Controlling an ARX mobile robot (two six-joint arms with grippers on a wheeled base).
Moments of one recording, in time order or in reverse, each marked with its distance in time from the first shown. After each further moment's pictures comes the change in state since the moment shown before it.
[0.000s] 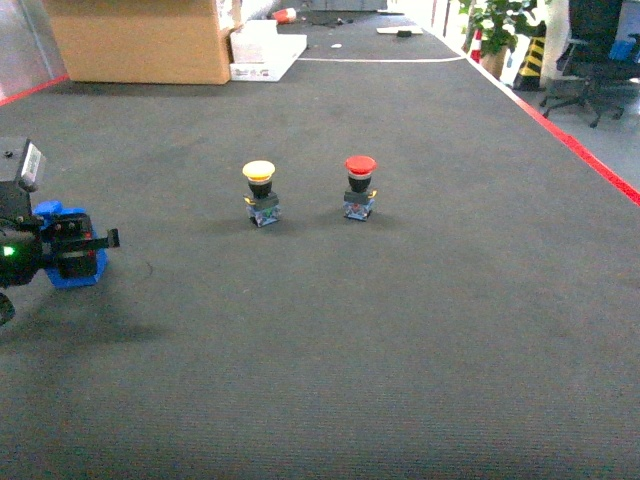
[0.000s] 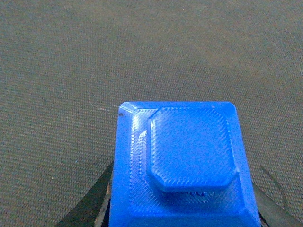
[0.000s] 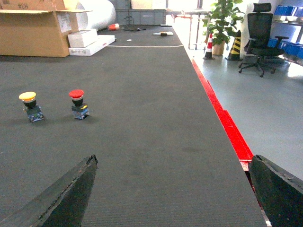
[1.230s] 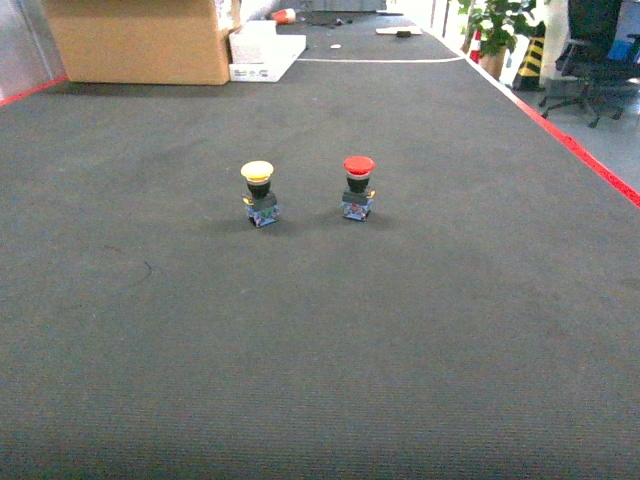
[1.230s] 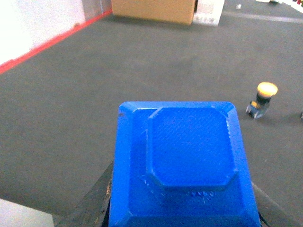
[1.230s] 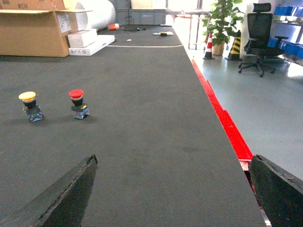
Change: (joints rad) left arm -0.159 -1.533 -0.771 -0.436 -0.239 -0.023; right arm 0.000 0.000 0.000 0.000 0.000 0.000
